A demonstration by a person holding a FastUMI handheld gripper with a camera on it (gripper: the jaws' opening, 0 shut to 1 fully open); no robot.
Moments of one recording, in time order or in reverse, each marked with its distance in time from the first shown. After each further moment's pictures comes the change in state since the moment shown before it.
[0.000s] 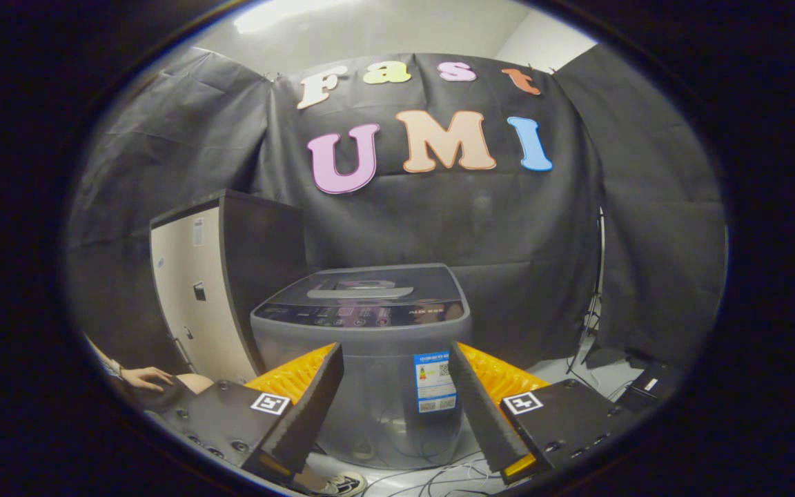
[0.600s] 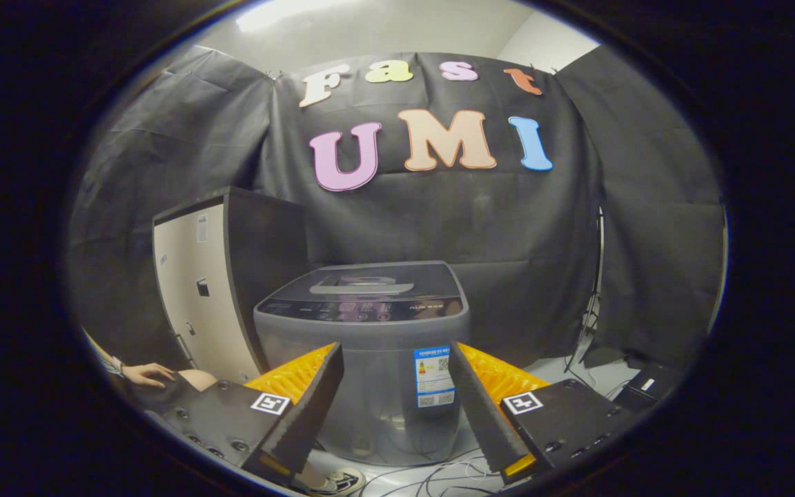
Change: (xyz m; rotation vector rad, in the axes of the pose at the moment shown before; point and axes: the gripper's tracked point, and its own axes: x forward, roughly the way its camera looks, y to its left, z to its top) arm -0.012 0.000 -0.001 -0.012 0.008 -0.002
